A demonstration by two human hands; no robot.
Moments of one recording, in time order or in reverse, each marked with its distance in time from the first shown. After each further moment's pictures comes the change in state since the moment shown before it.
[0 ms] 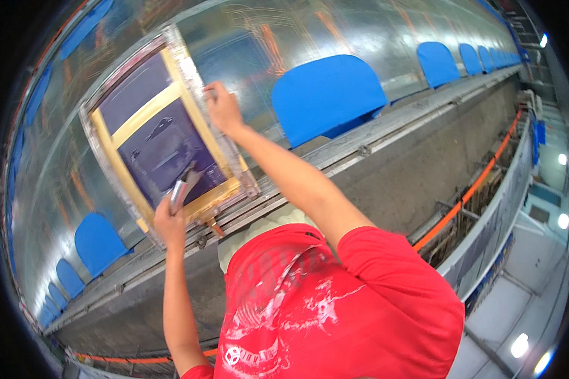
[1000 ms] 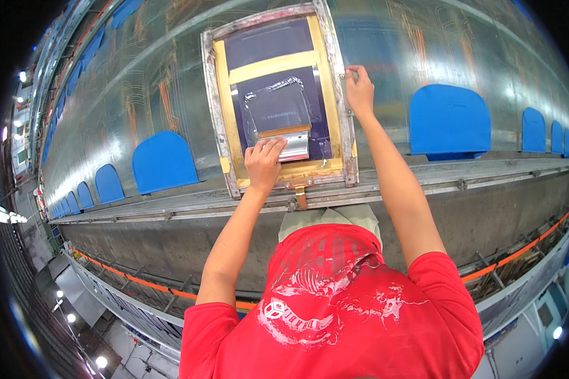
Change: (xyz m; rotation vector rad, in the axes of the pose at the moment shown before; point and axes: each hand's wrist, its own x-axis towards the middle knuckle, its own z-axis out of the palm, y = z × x) left_hand 0.031 -0.057 0.015 0.196 0.103 0.362; right_hand -0.003 0.019 0.036 -0.236 -0.002 0.045
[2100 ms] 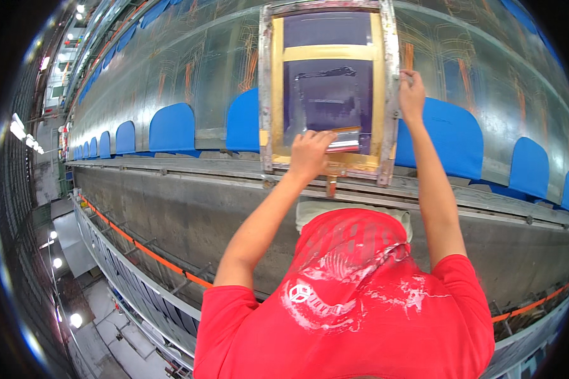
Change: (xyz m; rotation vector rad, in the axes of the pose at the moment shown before) left_hand -0.116 -0.237 -0.145 0.000 -0.095 -0.036; right_hand -0.129 -0.158 0.232 0.118 -0.057 -0.140
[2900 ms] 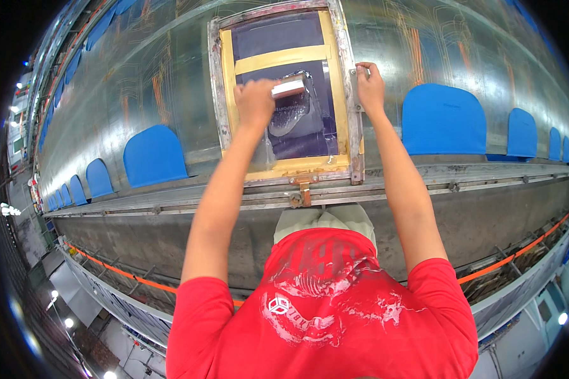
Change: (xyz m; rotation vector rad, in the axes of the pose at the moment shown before) left_hand 0.097 -0.164 -0.002 0.145 0.078 -0.066; right_hand -0.044 -0.008 0.089 -0.118 0.006 0.155
